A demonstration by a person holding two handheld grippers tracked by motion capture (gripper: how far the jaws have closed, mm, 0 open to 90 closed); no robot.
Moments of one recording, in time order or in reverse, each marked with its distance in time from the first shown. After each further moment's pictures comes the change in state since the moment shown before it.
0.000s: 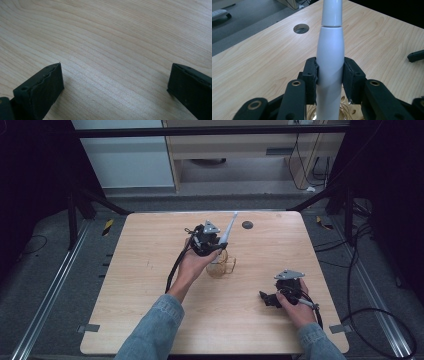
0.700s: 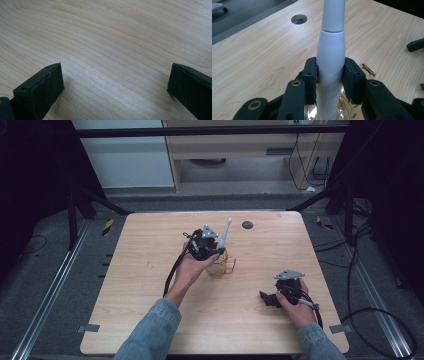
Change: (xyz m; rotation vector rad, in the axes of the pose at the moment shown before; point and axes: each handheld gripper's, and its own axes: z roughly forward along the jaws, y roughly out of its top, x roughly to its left) left arm -0.002 -0.014 -0.002 0.041 -0.010 0.001; right arm 0.000 0.000 0.000 -0.001 0.000 -0.001
